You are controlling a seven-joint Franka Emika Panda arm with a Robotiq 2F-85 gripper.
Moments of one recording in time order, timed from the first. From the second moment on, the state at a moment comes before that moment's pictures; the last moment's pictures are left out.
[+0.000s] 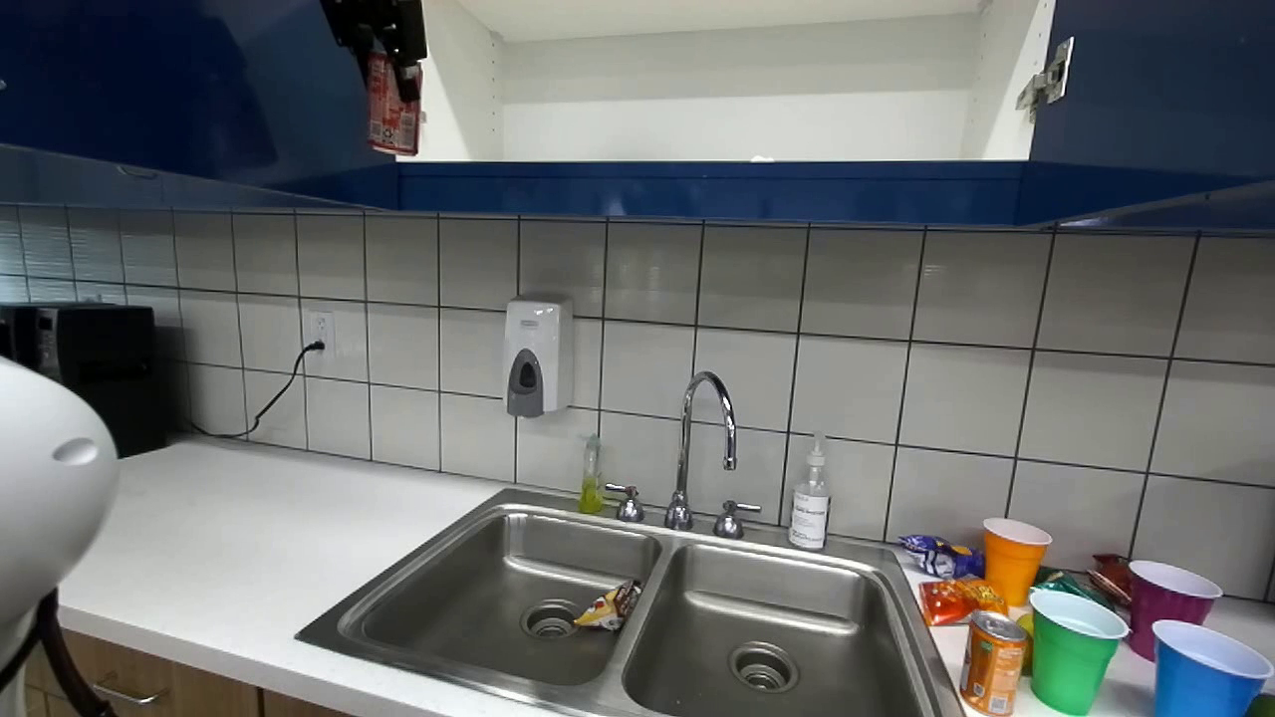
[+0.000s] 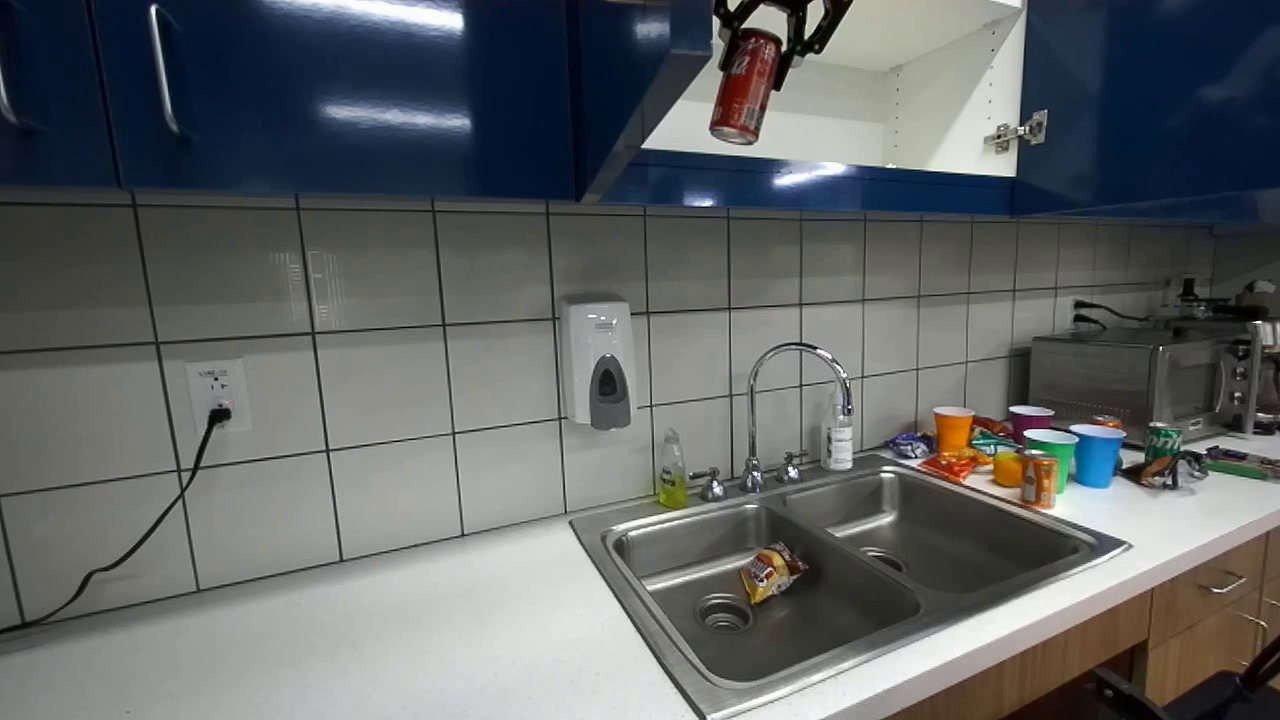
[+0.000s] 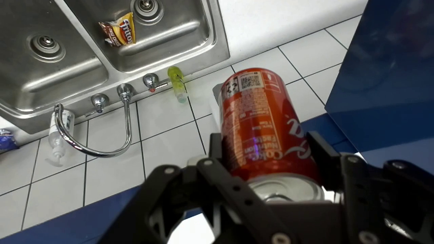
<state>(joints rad) 0.03 -0.58 0.13 -1.94 0.11 1.95 0.39</state>
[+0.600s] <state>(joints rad) 0.02 -0.55 0.13 -1.92 0.11 1.95 0.39</state>
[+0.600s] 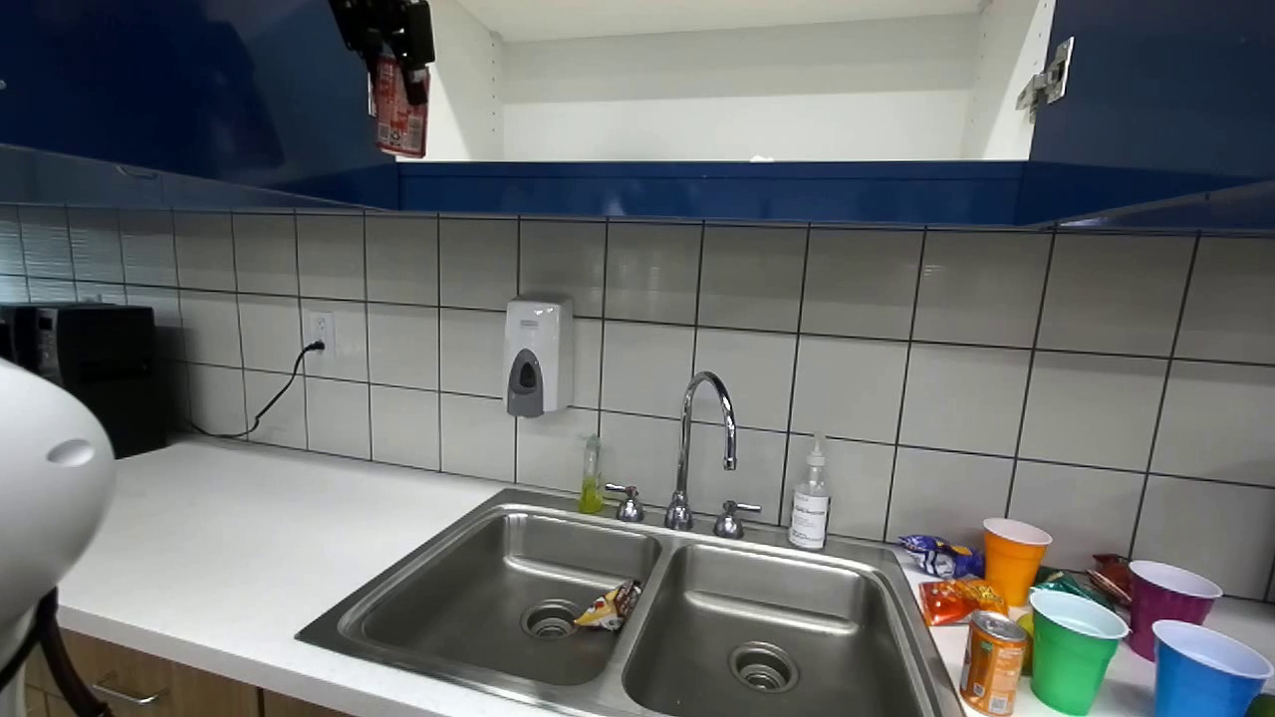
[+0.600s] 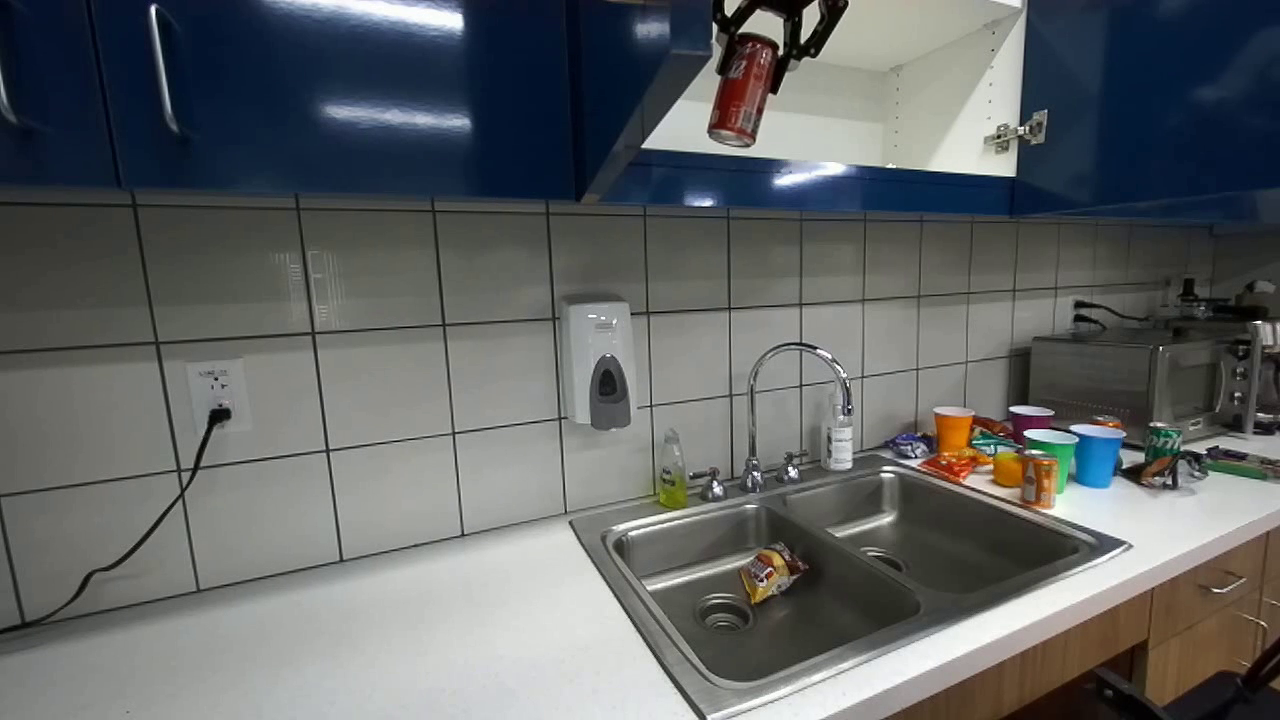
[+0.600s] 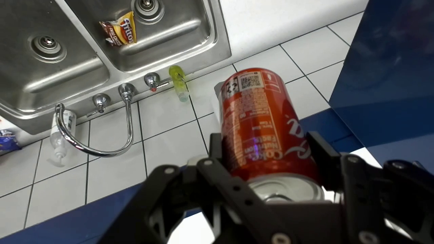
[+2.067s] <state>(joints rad) 0.02 -0.40 0.15 -1.80 0.05 1.96 0.44</state>
